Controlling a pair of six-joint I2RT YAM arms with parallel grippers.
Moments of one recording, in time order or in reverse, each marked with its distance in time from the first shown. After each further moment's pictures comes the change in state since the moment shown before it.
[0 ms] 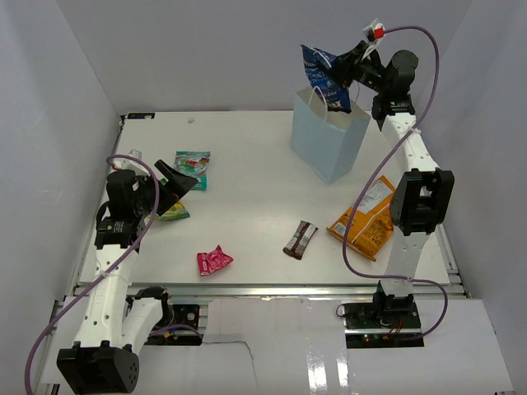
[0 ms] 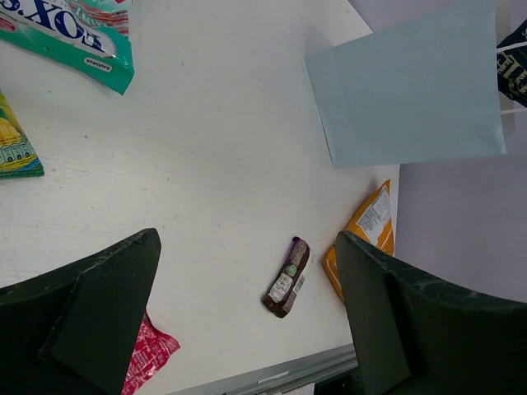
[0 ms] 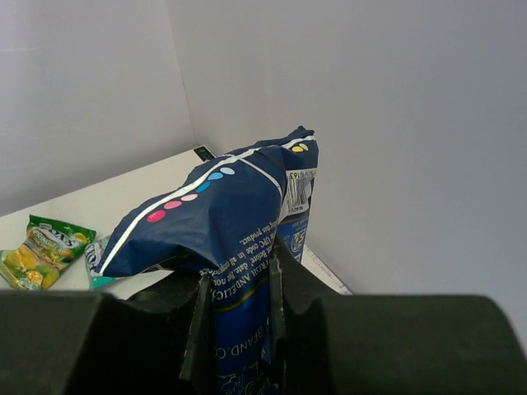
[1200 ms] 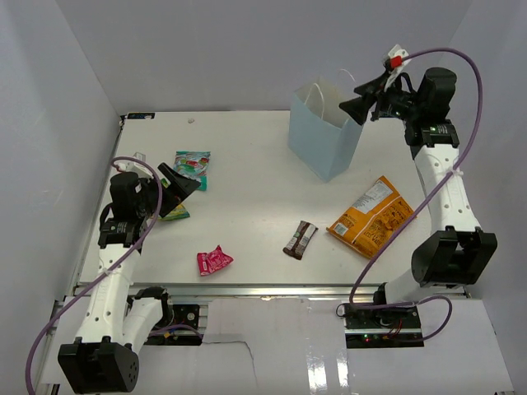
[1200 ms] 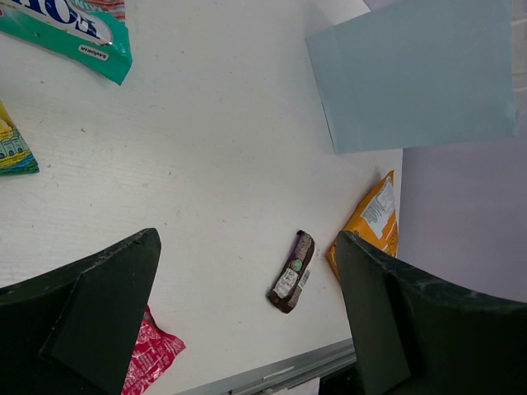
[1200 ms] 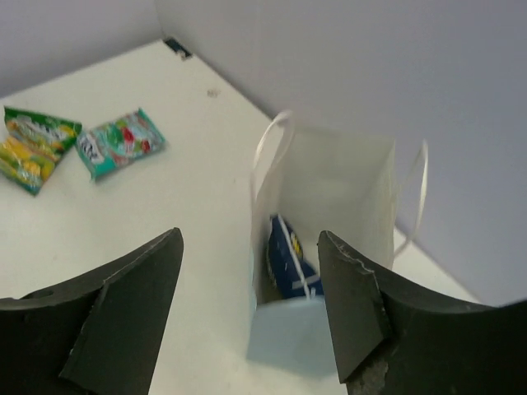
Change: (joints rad) left arm 0.000 0.008 -0.053 0.050 0.029 0.002; right arm -0.068 -0.494 -0.362 -0.506 0.026 -0.417
